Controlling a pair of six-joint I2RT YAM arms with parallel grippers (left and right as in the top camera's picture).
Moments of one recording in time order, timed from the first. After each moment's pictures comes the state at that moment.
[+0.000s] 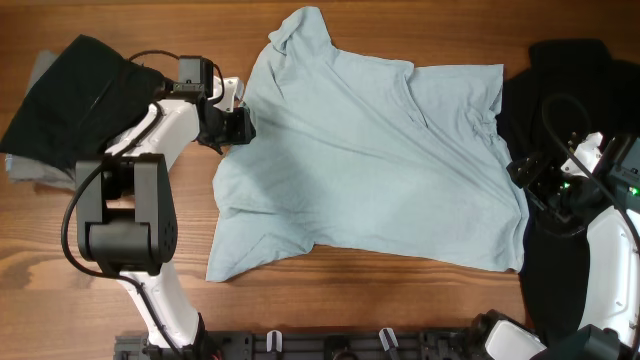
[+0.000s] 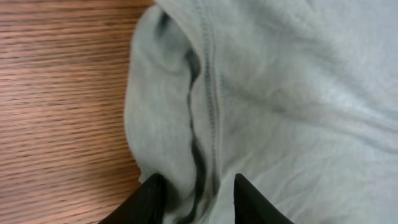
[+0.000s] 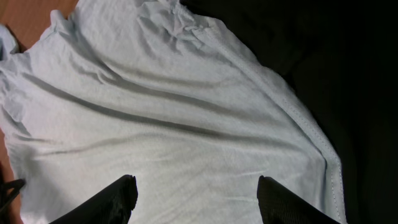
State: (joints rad) left arm -0.05 2.03 1.32 -0.56 0.33 -0.06; right arm -0.52 1.29 0.90 -0.78 -0.43 0.20
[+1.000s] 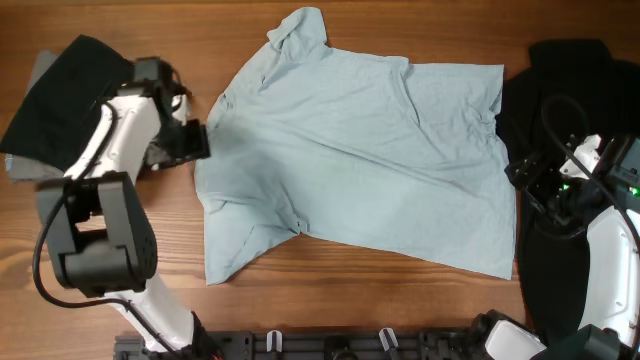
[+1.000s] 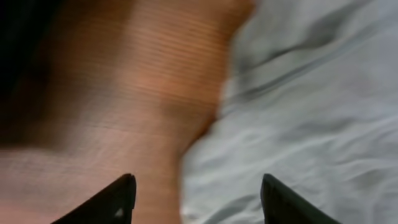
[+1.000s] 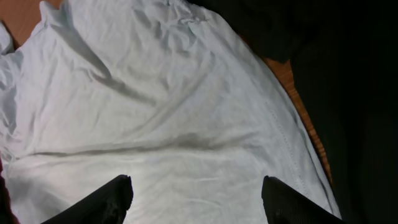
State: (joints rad) left arm 0.10 1.93 1.37 -0.97 0.03 -0.14; right arm -0.52 1.29 0.90 -0.81 -0.43 0.20
